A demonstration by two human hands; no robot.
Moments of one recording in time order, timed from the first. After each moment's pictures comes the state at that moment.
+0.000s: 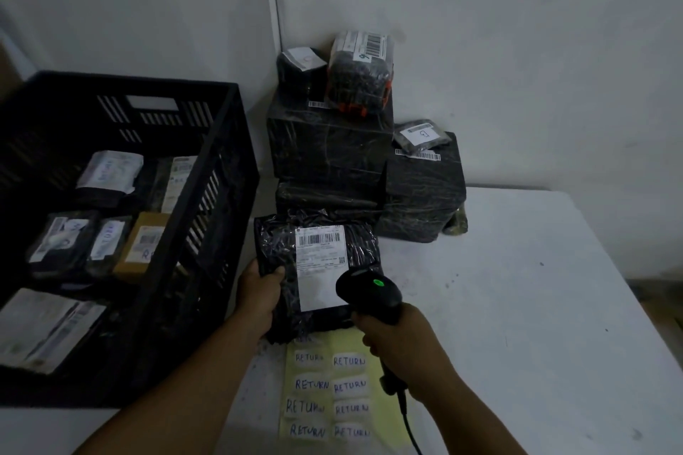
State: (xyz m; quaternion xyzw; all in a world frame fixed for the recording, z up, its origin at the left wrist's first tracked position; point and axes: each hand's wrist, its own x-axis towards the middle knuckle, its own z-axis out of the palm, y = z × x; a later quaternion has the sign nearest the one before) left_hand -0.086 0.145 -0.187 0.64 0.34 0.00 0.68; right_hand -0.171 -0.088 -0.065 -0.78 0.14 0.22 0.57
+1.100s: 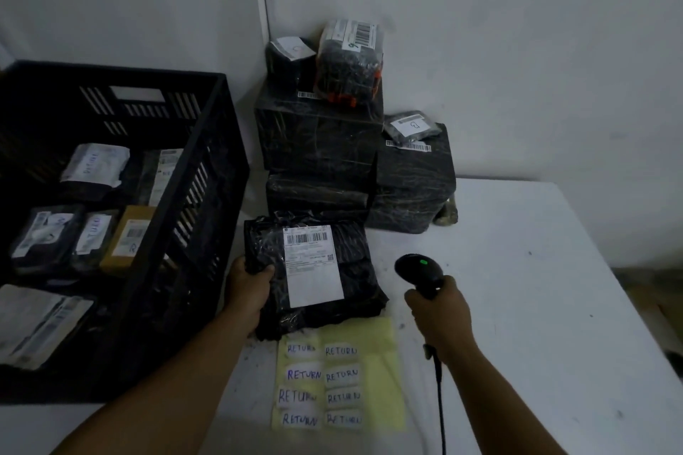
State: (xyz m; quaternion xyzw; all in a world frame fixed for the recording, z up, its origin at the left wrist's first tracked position) left_hand -0.091 0.151 -0.199 0.68 0.35 -0.01 0.64; right_hand -0.139 -0.153 -0.119 -0.87 0.26 0.07 0.43
